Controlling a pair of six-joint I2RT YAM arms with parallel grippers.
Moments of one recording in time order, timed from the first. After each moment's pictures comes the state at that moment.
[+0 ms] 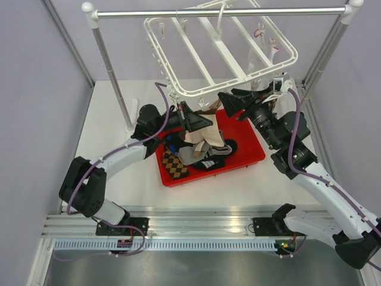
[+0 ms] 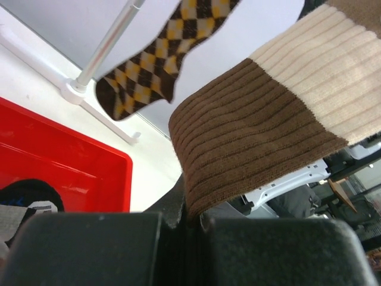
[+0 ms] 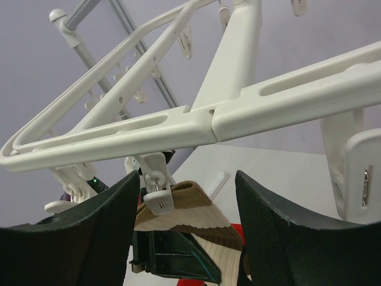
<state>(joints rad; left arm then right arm) -0.54 1.51 0.94 0.80 0.80 -0.90 0.60 0.99 1.05 0.25 0.02 0.47</state>
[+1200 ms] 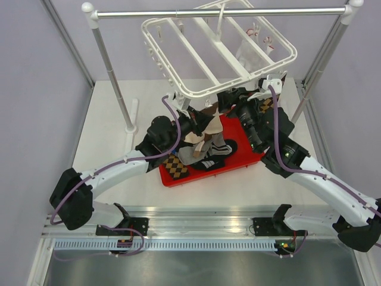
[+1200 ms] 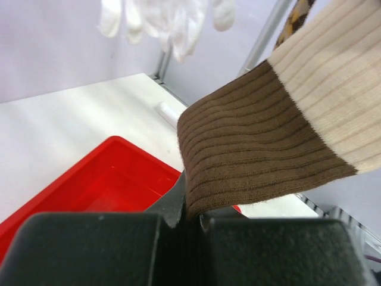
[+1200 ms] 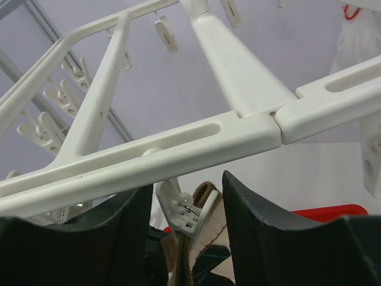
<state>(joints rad) -0.79 1.37 0.93 0.59 0.08 -0.36 0.87 1.10 1.24 0.08 0.55 0.29</state>
